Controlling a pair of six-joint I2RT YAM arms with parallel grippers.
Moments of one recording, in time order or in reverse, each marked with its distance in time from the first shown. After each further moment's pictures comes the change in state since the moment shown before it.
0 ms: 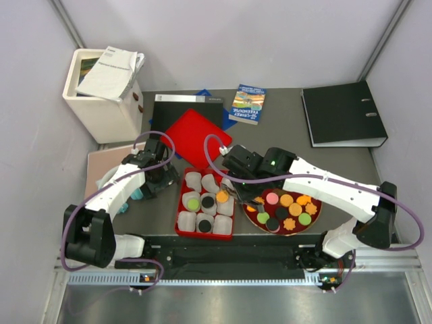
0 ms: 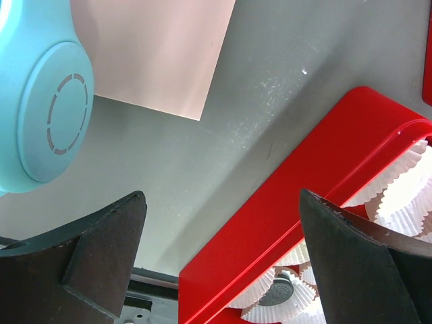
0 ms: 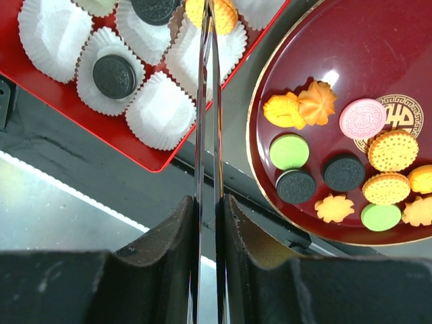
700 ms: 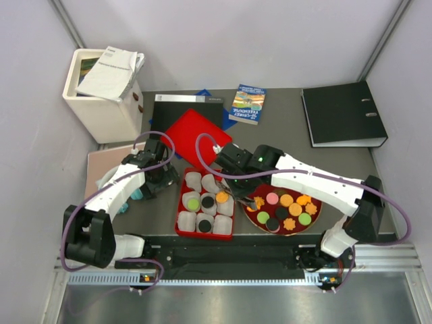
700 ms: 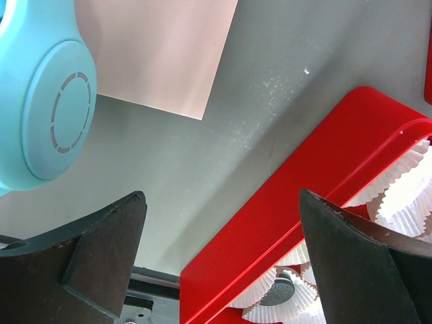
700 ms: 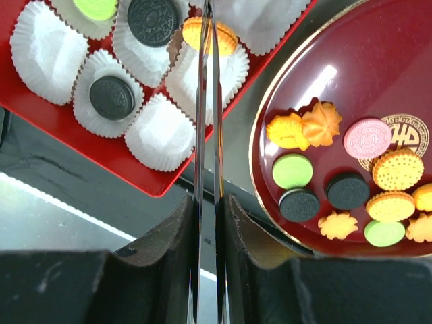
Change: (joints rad) left arm 0.000 -0.002 0.000 -0.005 -0.002 0.000; right arm -0.025 0.103 0.035 0.039 0.000 -0.013
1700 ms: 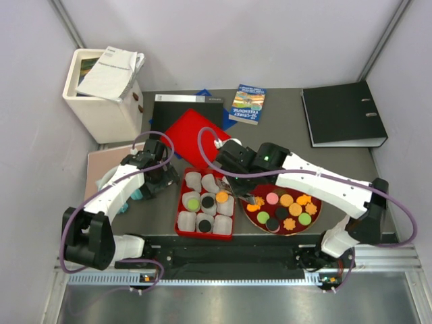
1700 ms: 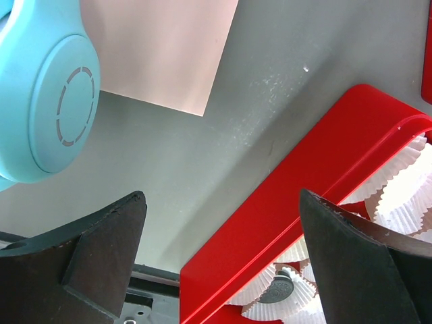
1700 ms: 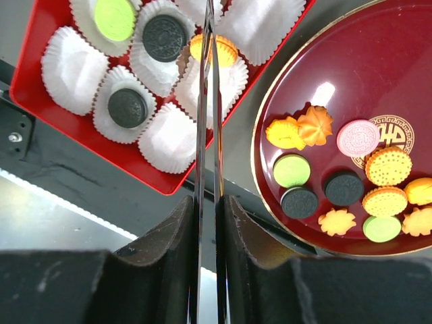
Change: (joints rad) left arm 0.000 -0.016 0.000 -0.009 -0.001 -0.005; right arm 0.028 -0.045 0.072 -0.044 0.058 0.047
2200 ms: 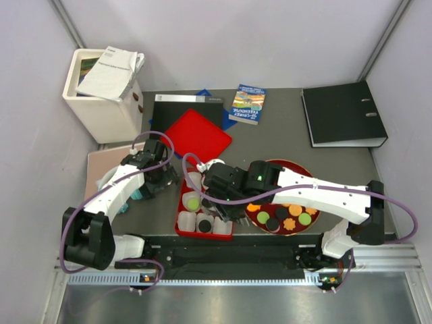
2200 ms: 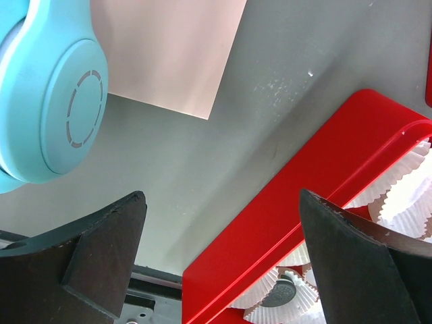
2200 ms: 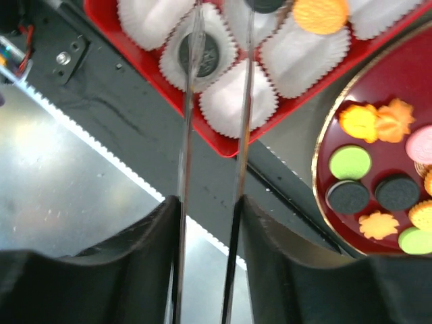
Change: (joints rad) left arm 0.000 0.000 0.000 -0.001 -0.018 0.000; right arm 0.193 0.016 0.006 0.021 -0.083 -0.018
